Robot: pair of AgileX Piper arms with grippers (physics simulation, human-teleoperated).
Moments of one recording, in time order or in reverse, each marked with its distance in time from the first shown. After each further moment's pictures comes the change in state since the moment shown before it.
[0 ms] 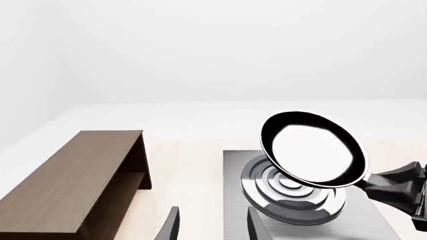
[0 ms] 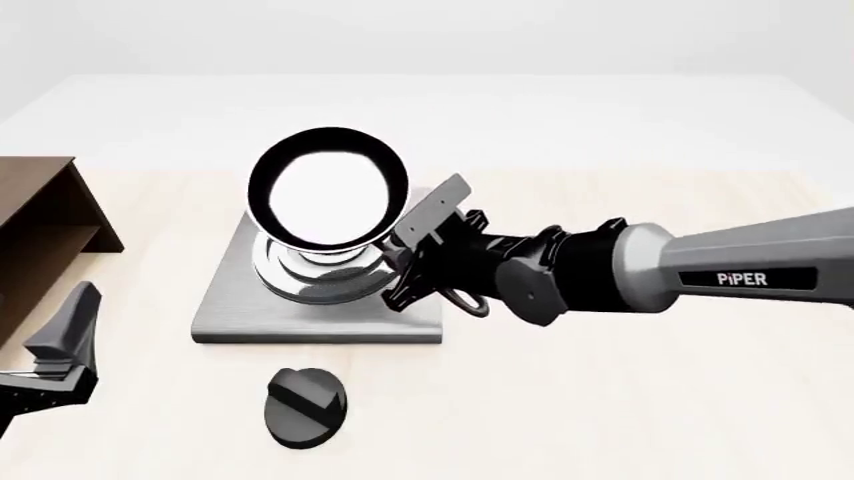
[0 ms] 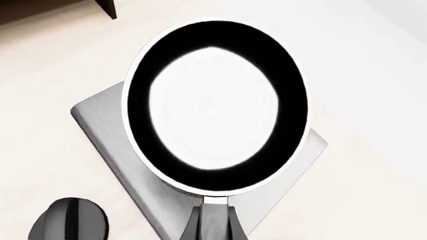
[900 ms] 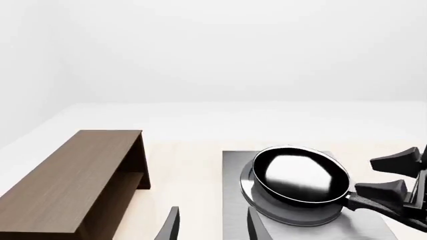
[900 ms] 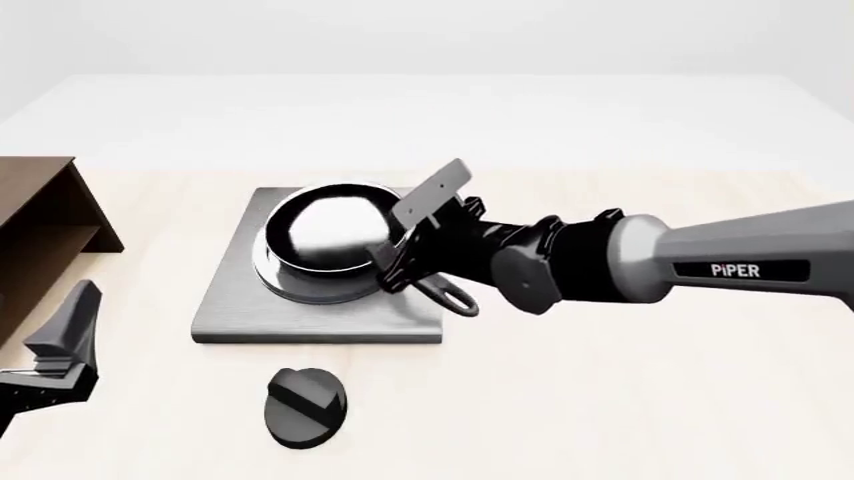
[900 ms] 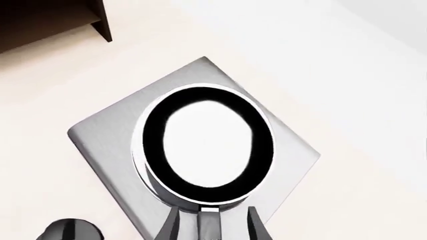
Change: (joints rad) left arm 0.000 0.015 0.000 -0.016 -0.011; right arm -0.008 0.011 -0.041 -0.027 0.018
